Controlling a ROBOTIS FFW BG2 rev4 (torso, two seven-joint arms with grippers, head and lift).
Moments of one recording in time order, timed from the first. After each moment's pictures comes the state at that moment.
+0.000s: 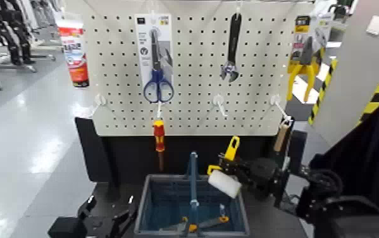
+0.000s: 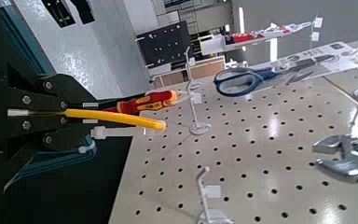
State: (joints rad) left arm 0.21 0.09 -0.09 -1.55 0.20 -0.30 -0.03; right arm -0.13 -0.17 0.07 -1.69 -0.29 0.41 0.85
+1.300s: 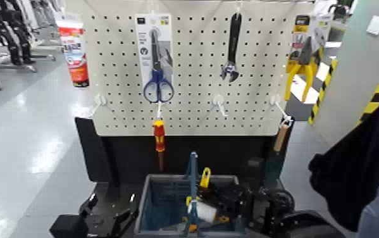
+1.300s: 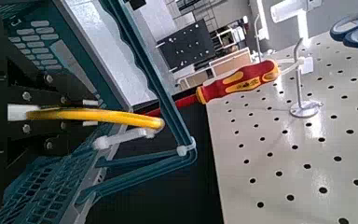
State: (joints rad) left arm 0.20 0.09 -0.10 -1.54 0.20 -0.30 -0.04; right arm -0.25 -0.13 0.25 -1.25 -0.29 0.24 0.79
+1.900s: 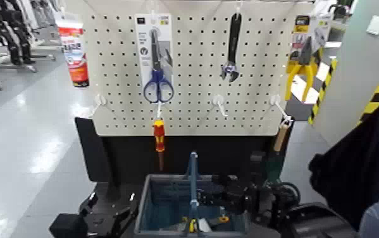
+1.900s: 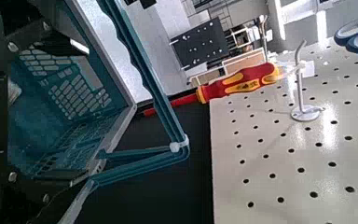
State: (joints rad) left arm 0.19 0.10 -0.09 -1.54 0.20 -0.30 -0.05; right arm -0.25 -0.13 0.20 -1.34 -0.20 0.32 0.82
